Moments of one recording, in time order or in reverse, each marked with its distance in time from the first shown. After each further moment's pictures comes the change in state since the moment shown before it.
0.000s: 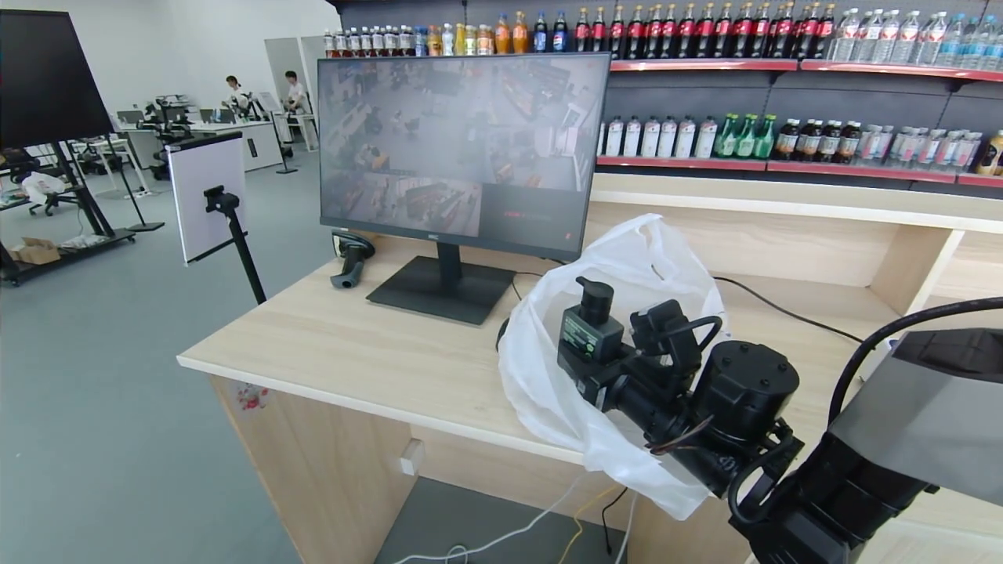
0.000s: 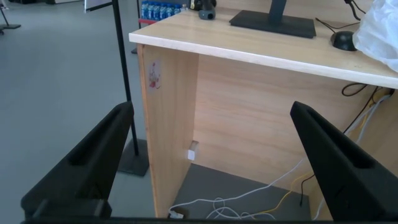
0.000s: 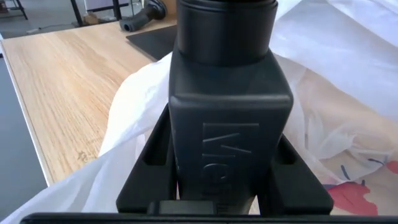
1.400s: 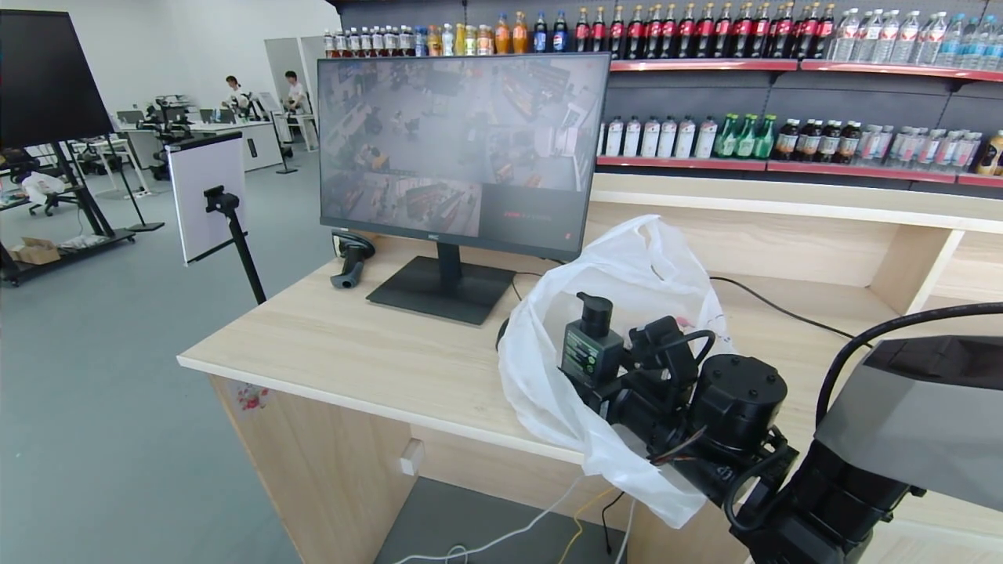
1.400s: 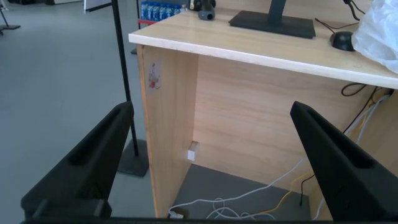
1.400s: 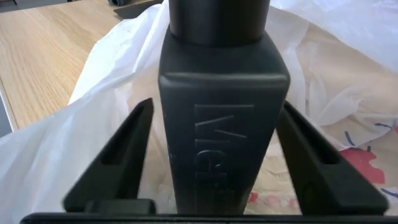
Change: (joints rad) left arm 0.000 0.000 0.000 -0.001 0.000 0.000; right arm -0.017 0.040 0.030 0.001 0.000 0.025
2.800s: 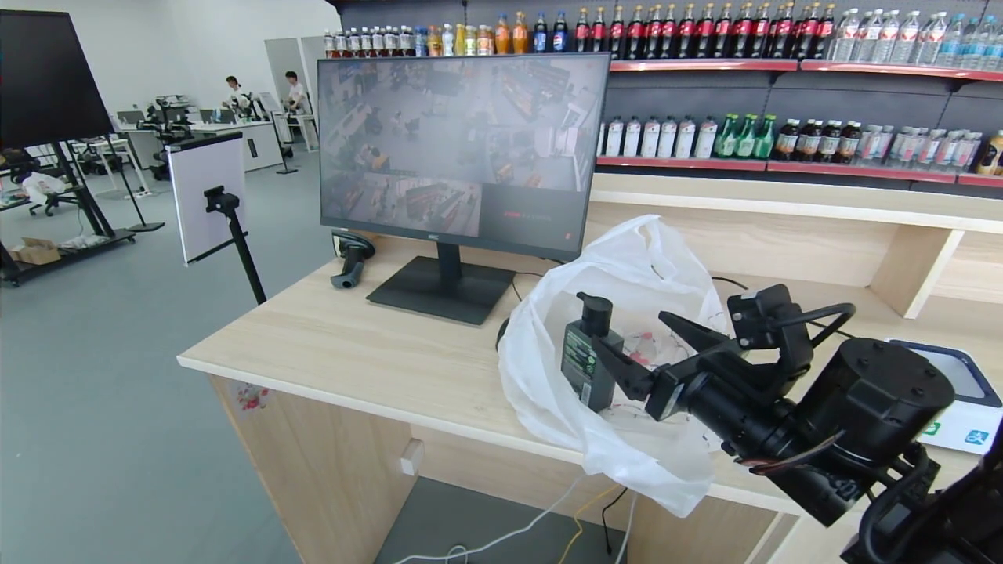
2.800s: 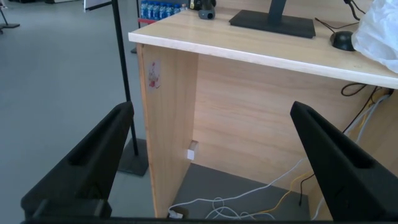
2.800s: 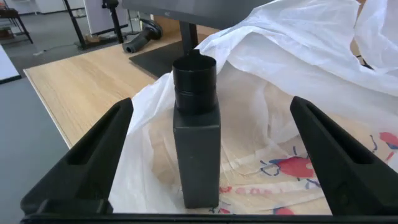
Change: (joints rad) left arm 0.000 0.000 0.000 0.003 0.000 -0.004; right arm -0.018 -0.289 0.181 -0.002 -0.001 0.044
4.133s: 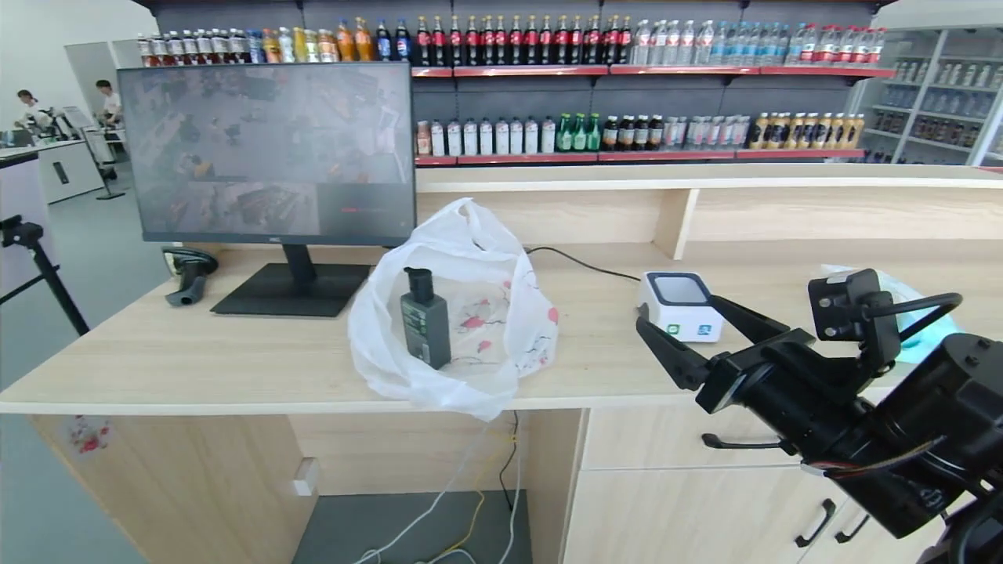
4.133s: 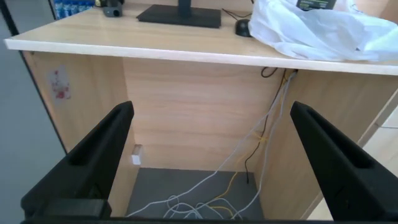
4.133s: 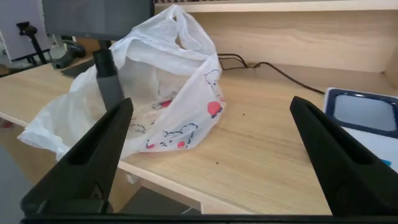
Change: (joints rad) left arm 0.001 0.000 0.000 0.001 0.000 0.002; right arm -0.053 -0.130 0.074 -0.001 0.000 0.000
